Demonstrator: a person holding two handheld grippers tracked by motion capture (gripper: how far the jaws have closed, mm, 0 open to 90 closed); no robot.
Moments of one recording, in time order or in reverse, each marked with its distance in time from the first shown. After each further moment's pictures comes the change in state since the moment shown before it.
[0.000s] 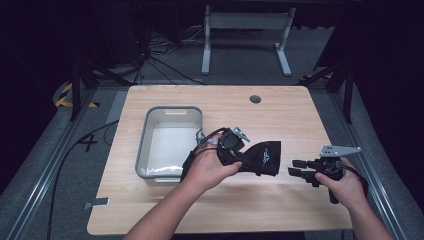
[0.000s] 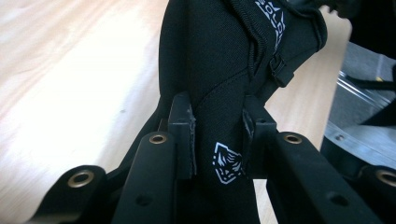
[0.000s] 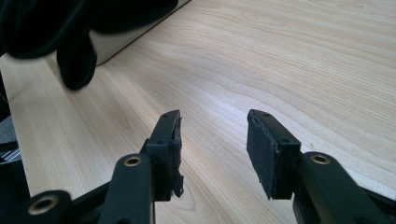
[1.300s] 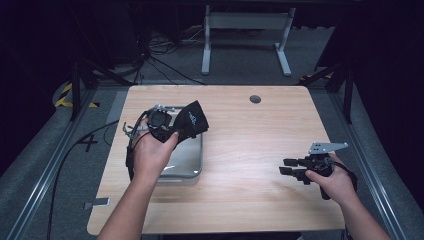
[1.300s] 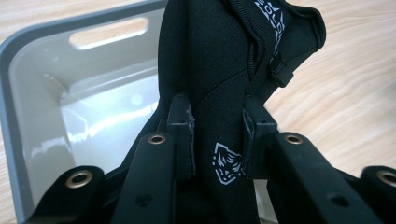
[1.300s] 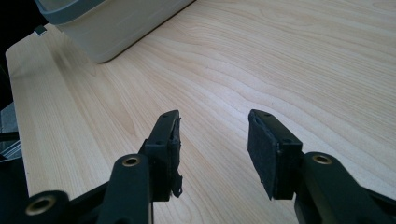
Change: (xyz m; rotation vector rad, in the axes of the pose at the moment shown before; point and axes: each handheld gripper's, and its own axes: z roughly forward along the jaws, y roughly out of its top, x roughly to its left) left arm 0.097 -0.069 -0.094 -0.121 0.442 -0.447; right arm 0.003 0.010 0.023 0.032 0.043 -0.028
